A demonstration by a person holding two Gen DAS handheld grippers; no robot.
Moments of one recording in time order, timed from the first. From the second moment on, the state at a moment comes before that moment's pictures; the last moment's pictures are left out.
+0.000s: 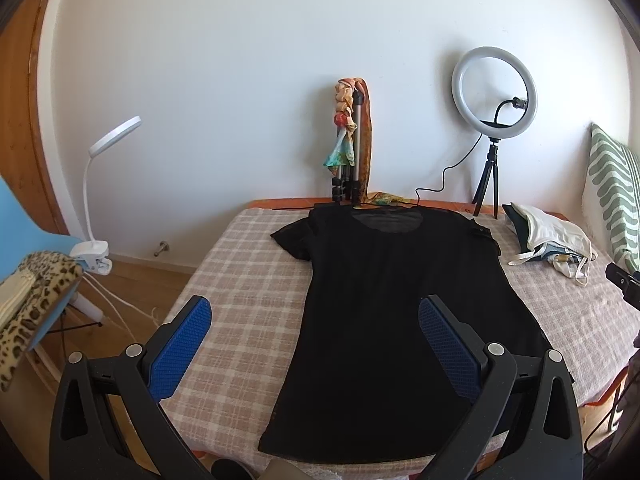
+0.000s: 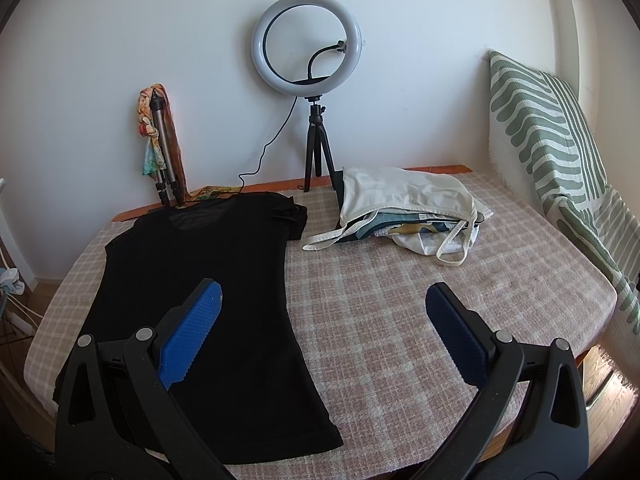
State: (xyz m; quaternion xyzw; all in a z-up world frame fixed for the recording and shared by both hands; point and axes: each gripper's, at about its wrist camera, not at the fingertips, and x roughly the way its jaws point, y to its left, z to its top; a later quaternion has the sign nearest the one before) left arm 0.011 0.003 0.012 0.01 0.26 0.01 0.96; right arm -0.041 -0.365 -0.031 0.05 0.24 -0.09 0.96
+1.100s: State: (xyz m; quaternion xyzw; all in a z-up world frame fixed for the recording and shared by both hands) left arm 0.018 0.018 -0.002 0.00 0.28 0.02 0.96; right arm -0.023 -0.349 -0.033 0.05 0.25 -0.07 0.96
